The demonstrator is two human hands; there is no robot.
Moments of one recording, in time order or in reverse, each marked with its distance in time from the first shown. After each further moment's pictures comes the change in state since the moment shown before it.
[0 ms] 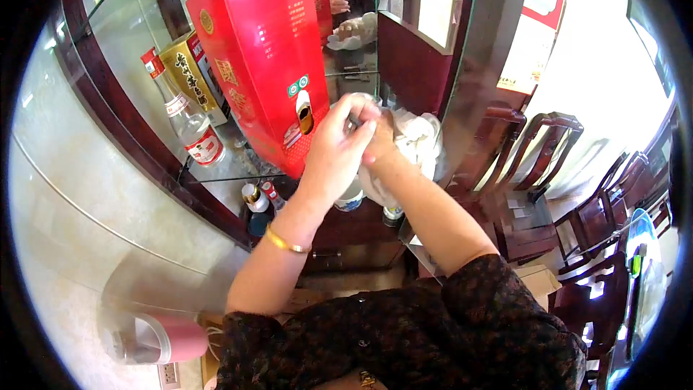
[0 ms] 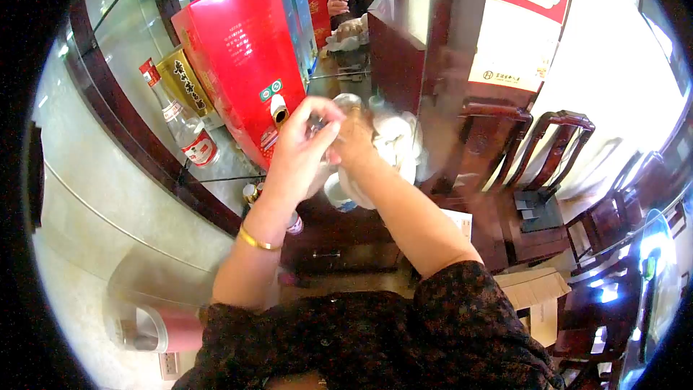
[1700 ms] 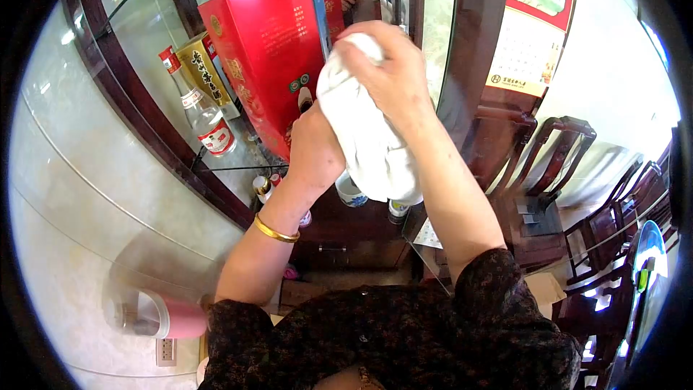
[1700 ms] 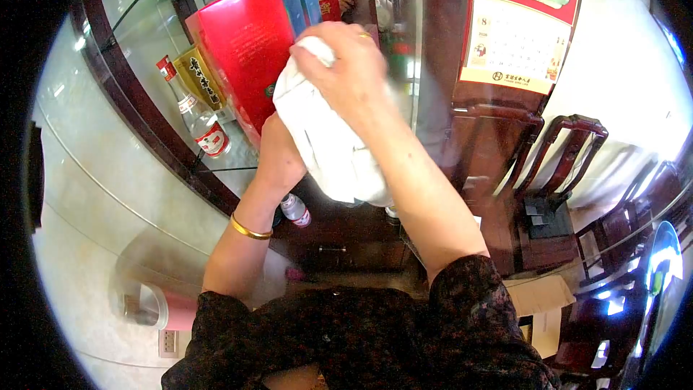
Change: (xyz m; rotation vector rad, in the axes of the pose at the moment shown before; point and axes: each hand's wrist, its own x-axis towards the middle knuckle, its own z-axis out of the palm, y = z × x) left_hand -0.002 0.019 -0.007 0.772 0.187 0.331; right_hand -0.009 -0.041 -0.127 0.591 0.799 -0.463
